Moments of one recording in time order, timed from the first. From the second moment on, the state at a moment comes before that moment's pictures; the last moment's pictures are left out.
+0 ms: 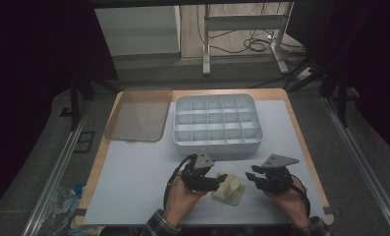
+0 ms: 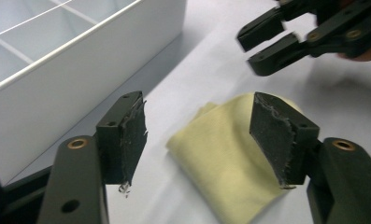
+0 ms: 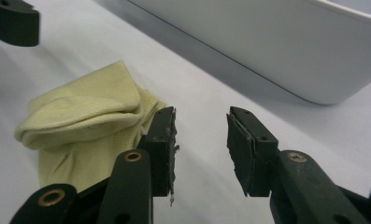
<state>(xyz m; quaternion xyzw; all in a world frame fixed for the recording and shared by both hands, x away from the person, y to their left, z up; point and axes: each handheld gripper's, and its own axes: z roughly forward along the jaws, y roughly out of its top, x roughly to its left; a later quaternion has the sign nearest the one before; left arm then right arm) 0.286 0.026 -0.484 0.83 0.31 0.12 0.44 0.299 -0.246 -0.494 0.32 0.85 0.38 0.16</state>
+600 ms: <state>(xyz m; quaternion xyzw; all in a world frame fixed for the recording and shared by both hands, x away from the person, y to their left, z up) 0.294 0.053 -0.517 0.83 0.36 0.13 0.40 0.302 -0.226 -0.487 0.31 0.86 0.39 0.13</state>
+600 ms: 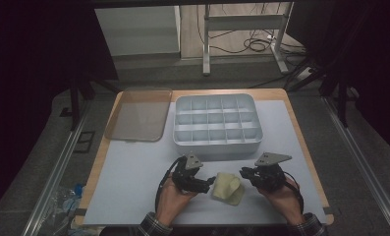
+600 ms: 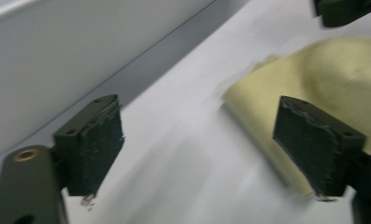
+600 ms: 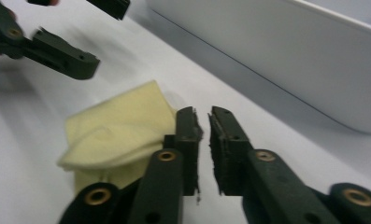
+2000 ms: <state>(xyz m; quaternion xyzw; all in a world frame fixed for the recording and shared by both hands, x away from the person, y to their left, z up) 0.299 0.081 -0.546 0.84 0.40 0.14 0.35 0.264 -0.211 -0.500 0.27 0.88 0.38 0.10</state>
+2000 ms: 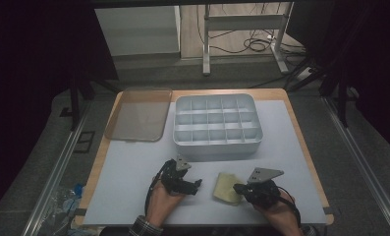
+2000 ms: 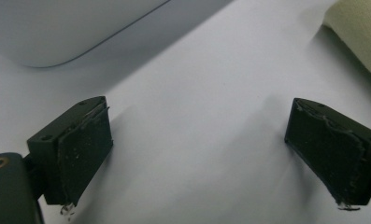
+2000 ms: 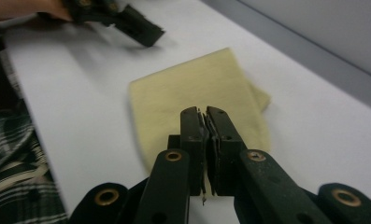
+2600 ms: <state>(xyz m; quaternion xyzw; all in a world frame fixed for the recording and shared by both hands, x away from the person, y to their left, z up) 0.293 0.056 -0.520 0.83 0.36 0.13 0.40 0.262 -0.206 -0.521 0.27 0.88 0.37 0.09</state>
